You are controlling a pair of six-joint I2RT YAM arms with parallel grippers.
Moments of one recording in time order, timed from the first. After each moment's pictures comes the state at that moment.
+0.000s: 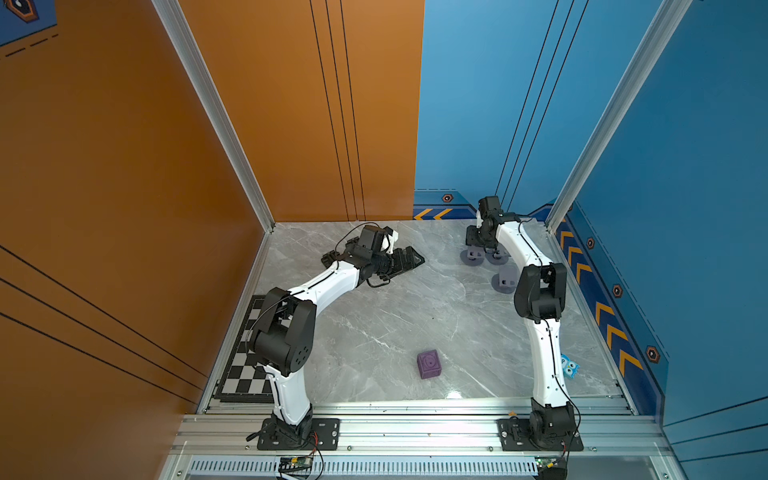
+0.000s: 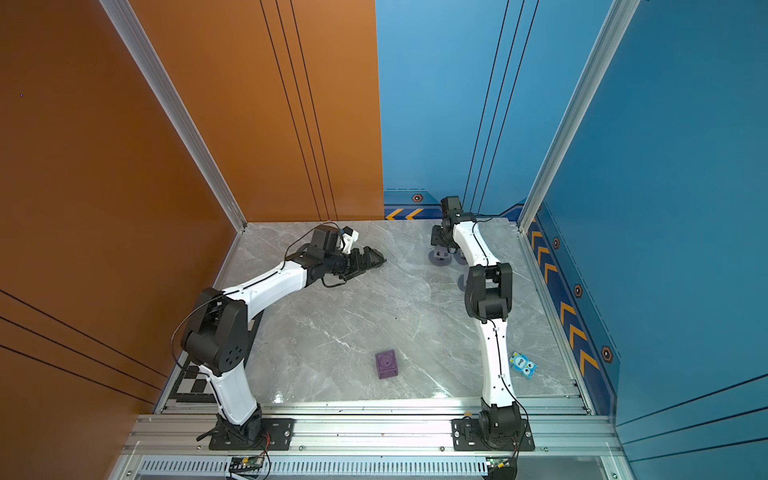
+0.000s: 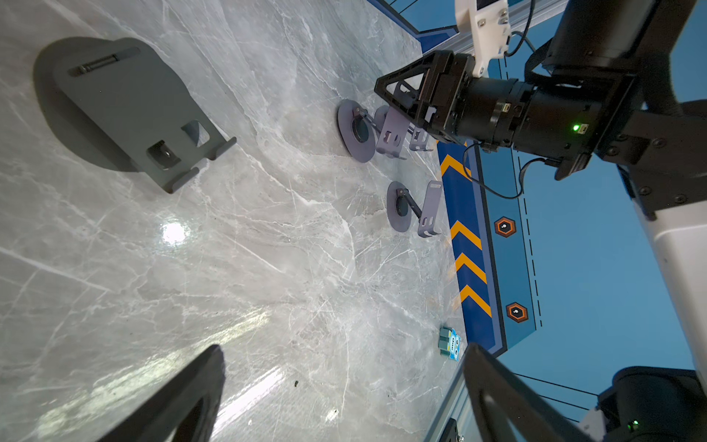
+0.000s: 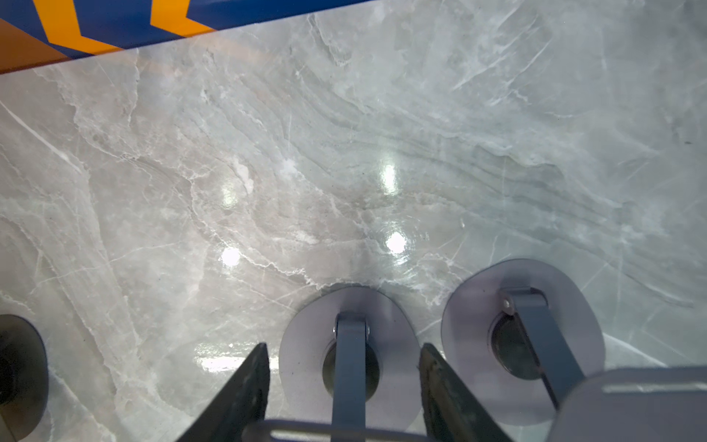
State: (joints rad) left arm -0.43 1.85 1.37 -0.19 0.53 -0.72; right arm 0.12 2.49 2.32 -0.86 0.00 0.22
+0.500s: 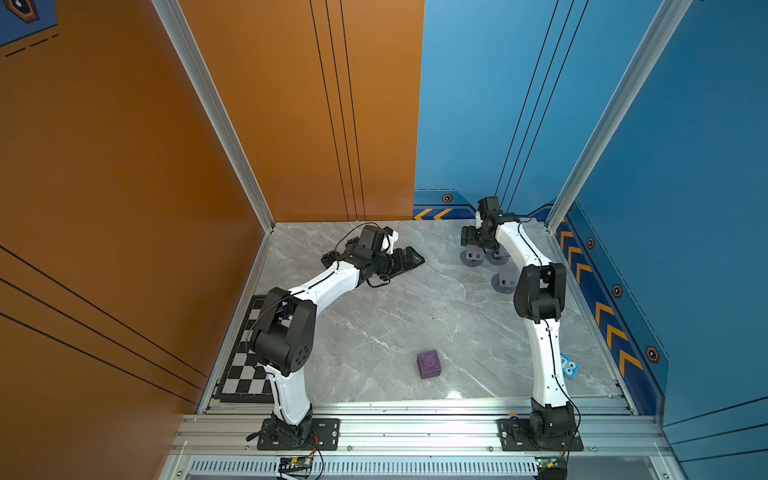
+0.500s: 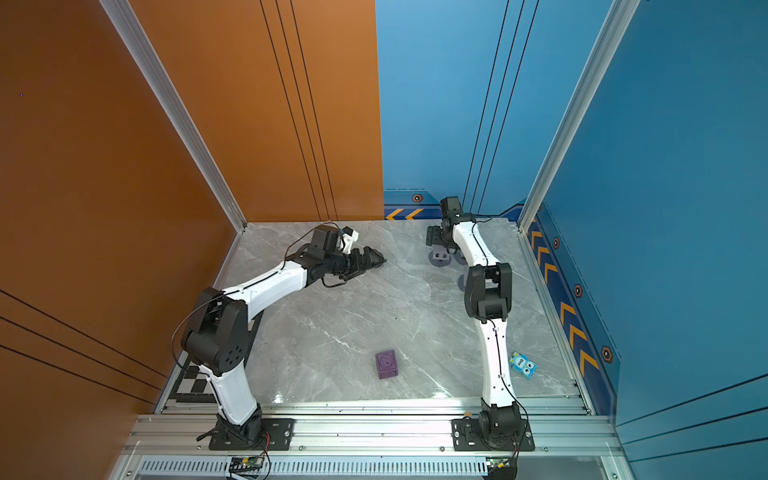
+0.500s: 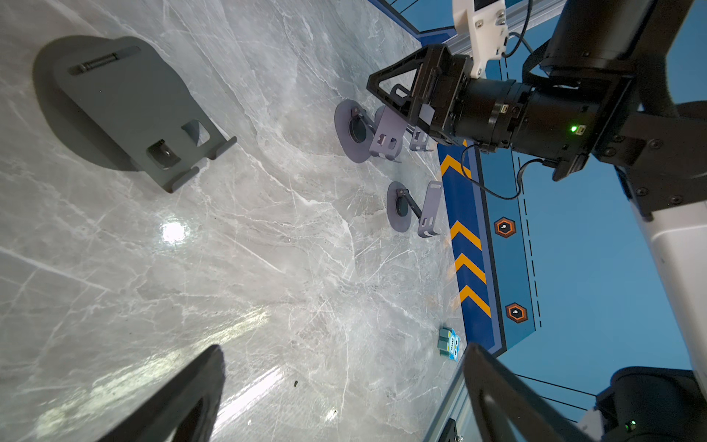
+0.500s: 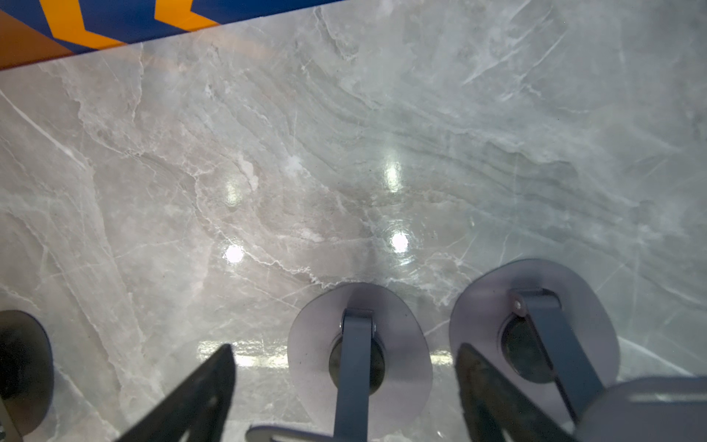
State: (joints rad) left arm -0.43 1.85 1.37 -0.19 0.53 -0.72; right arm 0.12 2.49 2.32 -0.86 -0.01 0.22
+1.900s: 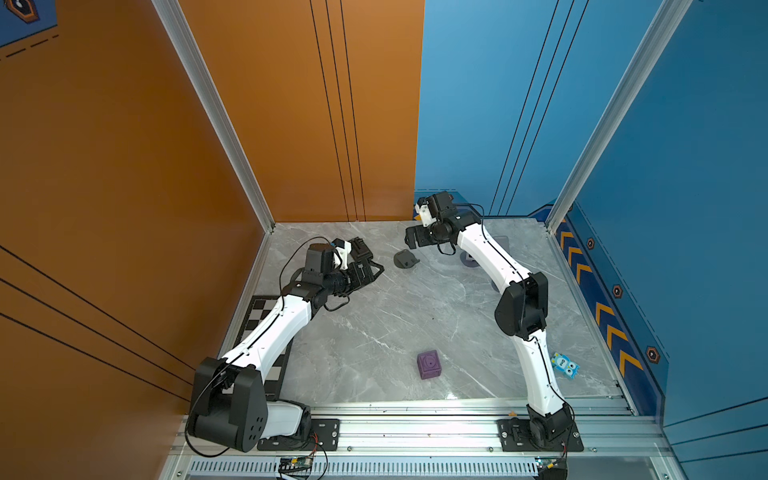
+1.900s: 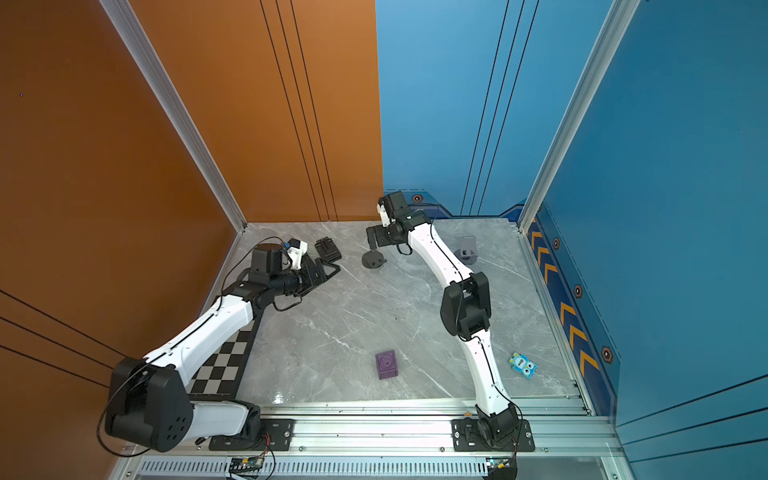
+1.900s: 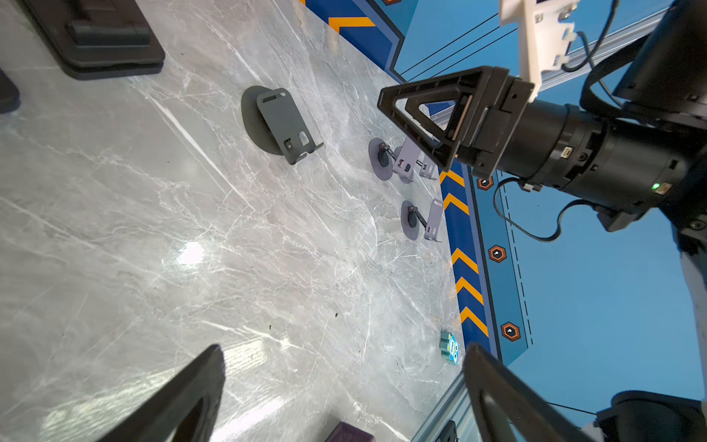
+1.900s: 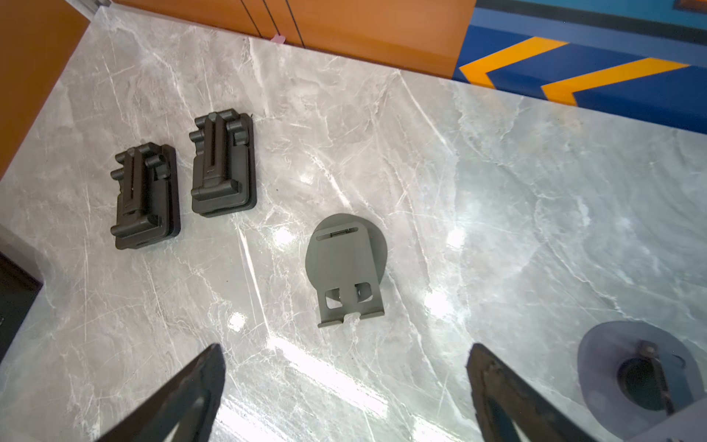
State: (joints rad) left arm -0.21 1.32 0.94 -0.24 0.53 -0.70; right arm 0.47 2.35 2.34 -0.86 -0.11 0.14
